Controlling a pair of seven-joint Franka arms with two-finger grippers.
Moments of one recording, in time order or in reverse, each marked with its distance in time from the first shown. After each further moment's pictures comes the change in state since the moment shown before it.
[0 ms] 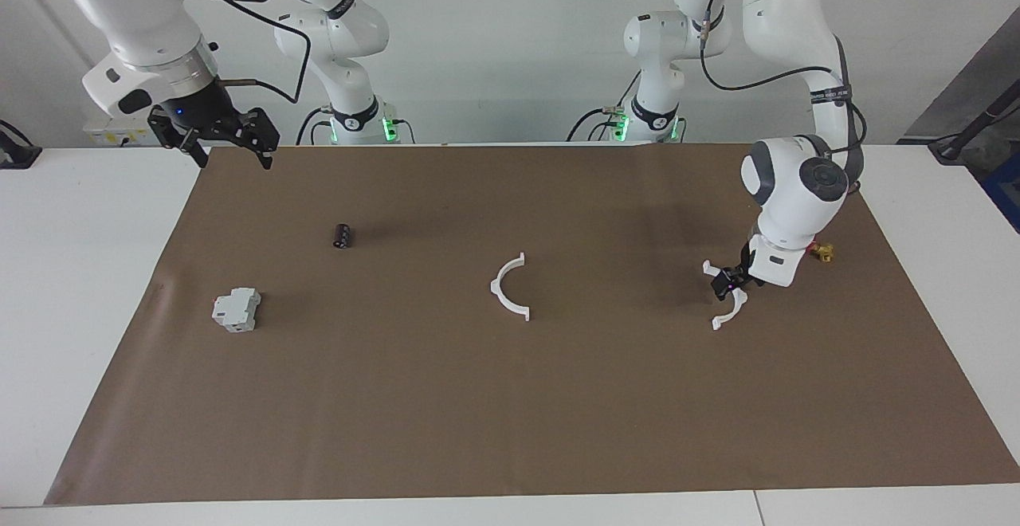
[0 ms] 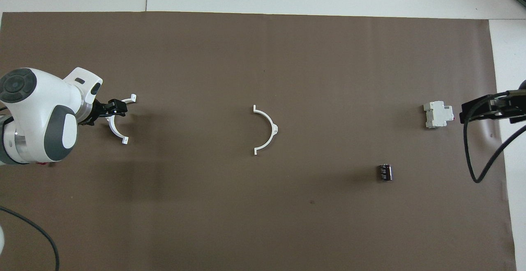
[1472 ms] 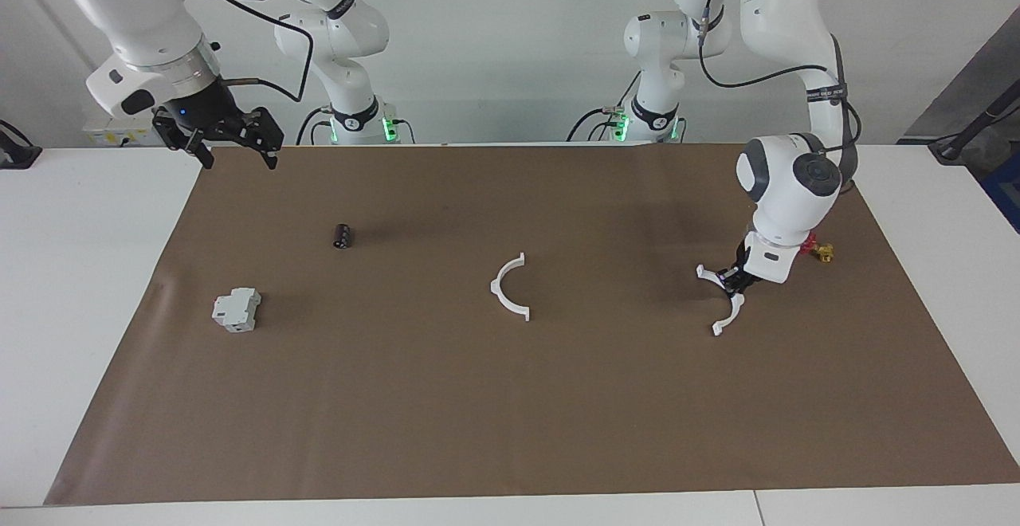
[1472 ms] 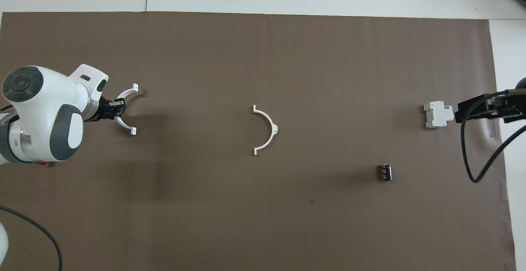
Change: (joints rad) left arm -0.035 -0.016 -0.020 0.031 0.000 -0.021 -0.081; right arm 0.000 0.000 0.000 0.000 0.037 0.004 0.000
